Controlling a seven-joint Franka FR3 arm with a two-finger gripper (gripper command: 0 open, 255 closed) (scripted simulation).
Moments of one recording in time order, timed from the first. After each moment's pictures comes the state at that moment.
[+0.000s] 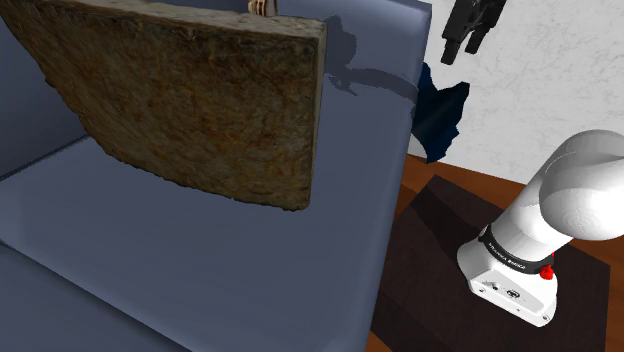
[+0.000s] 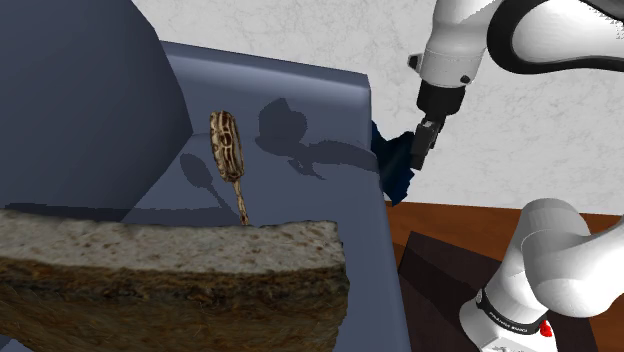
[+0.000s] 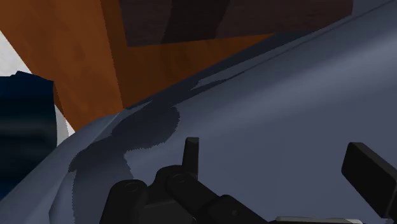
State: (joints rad) arm 0.00 -0.83 -0.04 -2.33 -0.05 1.49 0.09
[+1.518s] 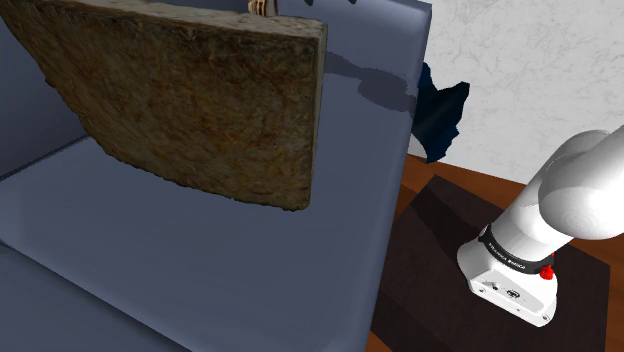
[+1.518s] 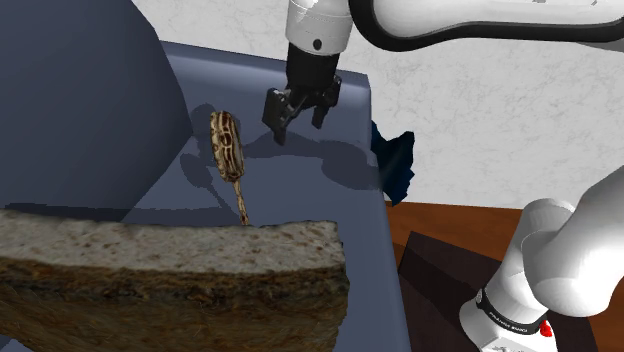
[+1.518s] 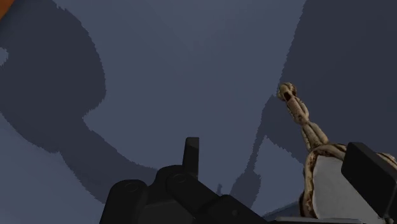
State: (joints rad) arm -0.02 -0.28 0.26 -1.78 -0.04 1.73 0.57
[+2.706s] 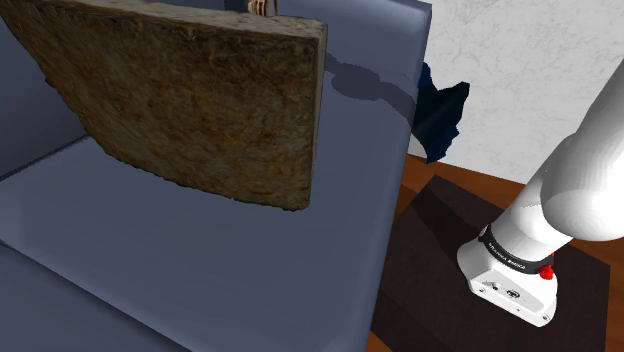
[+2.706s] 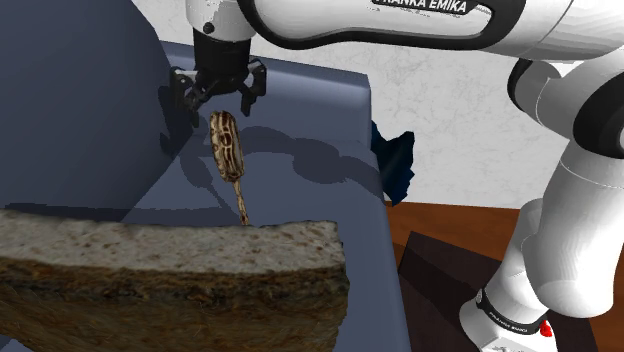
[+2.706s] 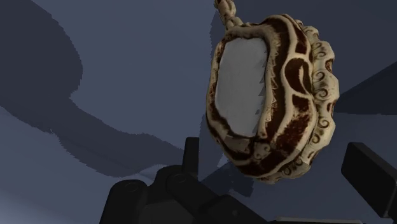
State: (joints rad) arm 0.04 0.13 0.37 -1.30 -0.28 1.72 0.85
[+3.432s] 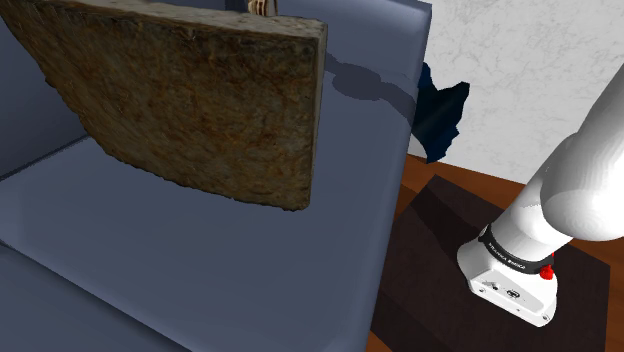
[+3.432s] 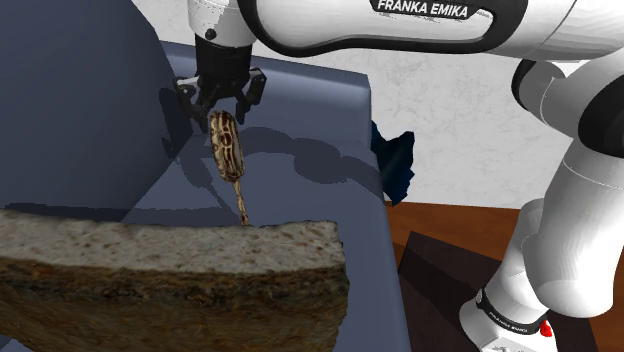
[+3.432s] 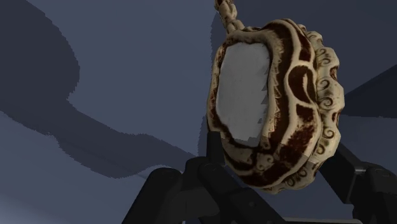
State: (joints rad) arm 0.03 0.12 0.37 -1.33 -0.27 1.75 0.85
